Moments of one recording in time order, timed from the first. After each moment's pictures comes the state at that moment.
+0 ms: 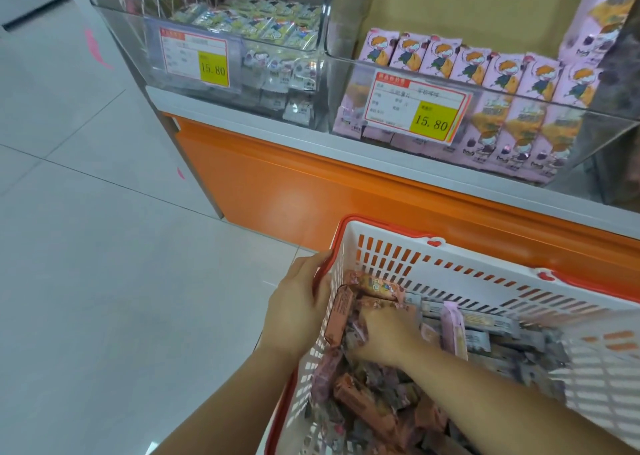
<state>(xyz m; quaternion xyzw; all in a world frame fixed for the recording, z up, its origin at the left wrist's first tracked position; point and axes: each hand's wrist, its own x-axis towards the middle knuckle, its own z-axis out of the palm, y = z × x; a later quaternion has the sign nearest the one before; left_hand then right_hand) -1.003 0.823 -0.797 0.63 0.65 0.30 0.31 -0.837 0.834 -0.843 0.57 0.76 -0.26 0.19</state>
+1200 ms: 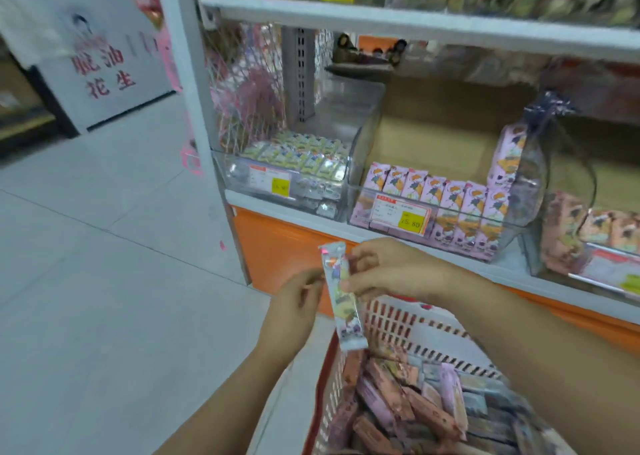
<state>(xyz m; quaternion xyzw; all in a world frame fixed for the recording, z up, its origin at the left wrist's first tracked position) -1.045 0.825 -0.680 0.60 0.60 0.40 0.34 -0.877 0.868 -0.574 0.50 0.66 -0.56 -0.10</state>
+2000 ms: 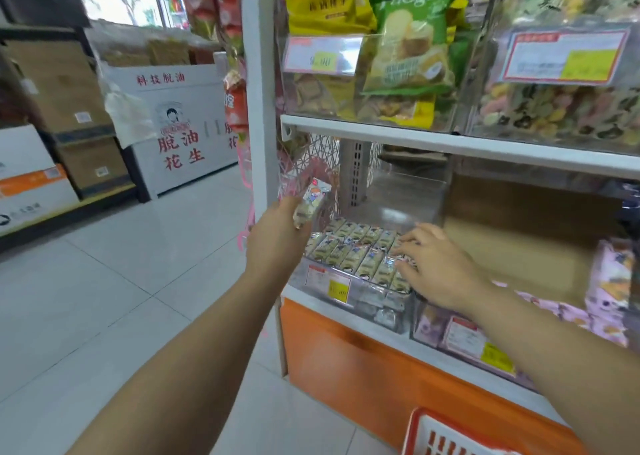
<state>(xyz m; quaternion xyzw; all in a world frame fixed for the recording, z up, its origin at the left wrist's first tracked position) -1.150 0.988 -0.530 0.60 0.71 0.38 -0.02 -0.914 1.004 -0.532 0.49 0.86 0.04 -0.11</state>
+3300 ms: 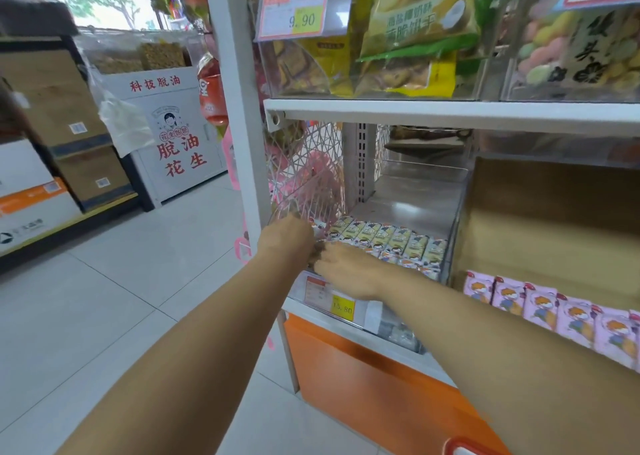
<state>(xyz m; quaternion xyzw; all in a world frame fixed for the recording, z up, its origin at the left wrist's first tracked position) -1.153 1.056 -0.544 0.67 0.74 -0.07 -0.09 -1.034 1.049 -0.557 0.46 0.83 -0.31 -0.06</state>
